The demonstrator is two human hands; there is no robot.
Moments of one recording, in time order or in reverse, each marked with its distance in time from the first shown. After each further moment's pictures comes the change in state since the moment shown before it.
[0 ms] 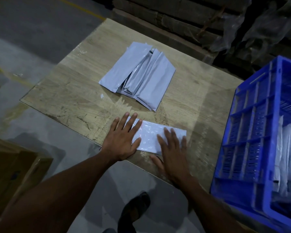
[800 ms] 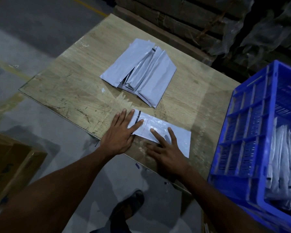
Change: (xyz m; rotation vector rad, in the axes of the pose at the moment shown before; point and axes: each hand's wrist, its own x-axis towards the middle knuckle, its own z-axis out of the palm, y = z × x) left_hand -0.006 -0.007 0.004 -0.160 0.066 0.105; right_hand 0.008 0.005 -0.023 -0.091 0.122 -0.609
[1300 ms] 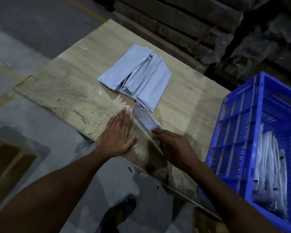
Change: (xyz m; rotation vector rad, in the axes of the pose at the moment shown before) left_hand -0.003 0.009 -0.005 -0.198 0.078 -0.149; right_hand 0.021 0.017 -0.081 0.403 0.072 0.301
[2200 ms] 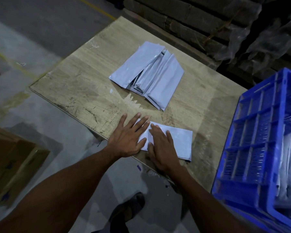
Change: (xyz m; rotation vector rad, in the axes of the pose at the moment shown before) left_hand 0.002 -0.008 0.009 0.389 -0.085 0.174; right_hand 0.006 -0.003 0.117 -0.055 -0.018 0.239
